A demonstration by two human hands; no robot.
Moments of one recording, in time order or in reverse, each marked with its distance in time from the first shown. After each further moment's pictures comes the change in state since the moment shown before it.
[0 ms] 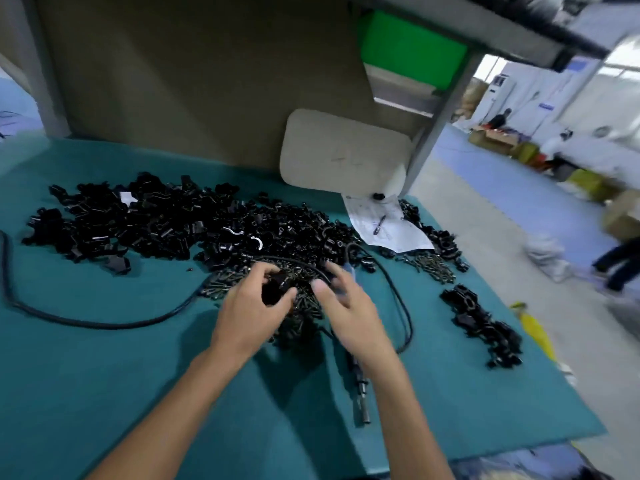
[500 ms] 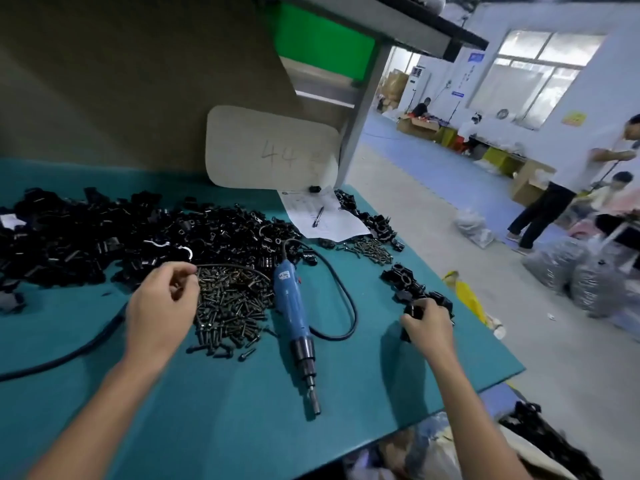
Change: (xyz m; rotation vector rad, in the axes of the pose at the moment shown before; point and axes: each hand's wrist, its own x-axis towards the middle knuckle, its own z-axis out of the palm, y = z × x) left_hand 0.026 -0.013 -0.007 0.026 0.152 0.046; right_hand -0.025 0.132 -0.161 -0.400 0.482 0.487
